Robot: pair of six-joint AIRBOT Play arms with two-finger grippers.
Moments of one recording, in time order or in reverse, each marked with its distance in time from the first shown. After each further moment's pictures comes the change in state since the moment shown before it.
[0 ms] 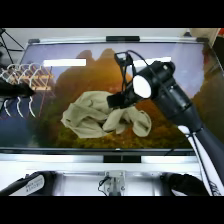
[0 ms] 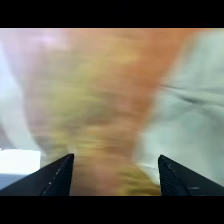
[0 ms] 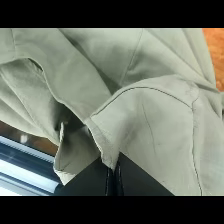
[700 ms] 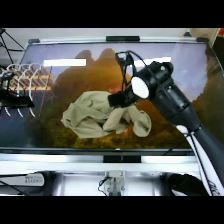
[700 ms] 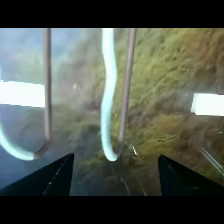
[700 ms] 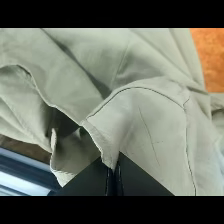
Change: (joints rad) left arm 0.156 -0.356 0.040 0.026 -0.013 0.204; right arm 0.005 -0.006 -0.001 -0.048 -0.005 0.018
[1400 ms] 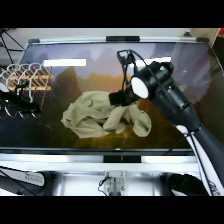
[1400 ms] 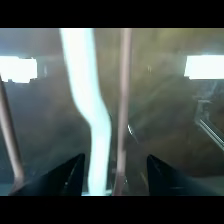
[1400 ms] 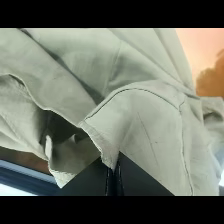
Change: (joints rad) left arm -0.008 -0.172 -0.001 0.004 0.024 0.037; right arm 0.000 0.000 0.000 -0.035 -0.009 0.026
